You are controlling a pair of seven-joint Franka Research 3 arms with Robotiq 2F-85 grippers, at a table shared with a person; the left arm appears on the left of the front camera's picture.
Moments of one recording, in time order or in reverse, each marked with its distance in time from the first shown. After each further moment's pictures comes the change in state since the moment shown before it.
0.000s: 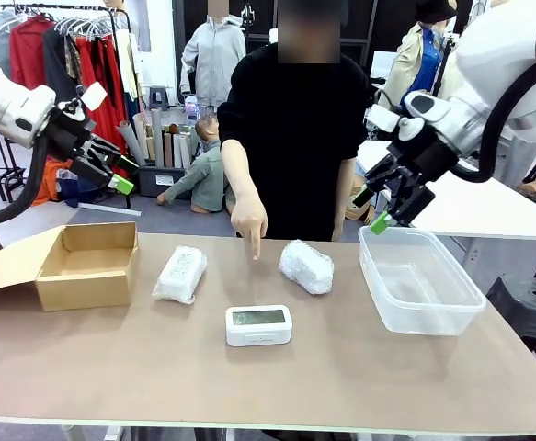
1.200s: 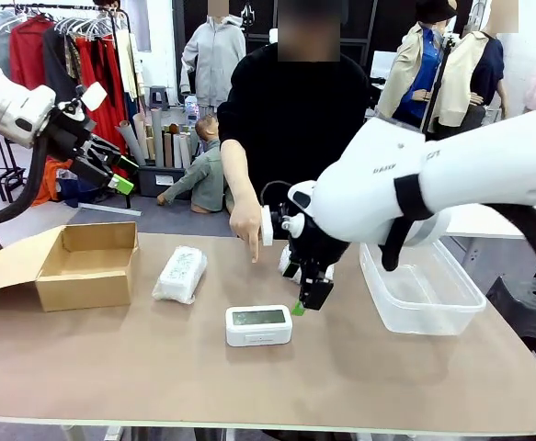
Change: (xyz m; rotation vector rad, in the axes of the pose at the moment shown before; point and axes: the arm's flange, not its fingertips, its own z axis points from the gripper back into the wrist) left arm 0.000 0.000 0.000 0.000 0.000 0.000; right arm 0.048 0.034 -0.188 -0.090 0.264 0.068
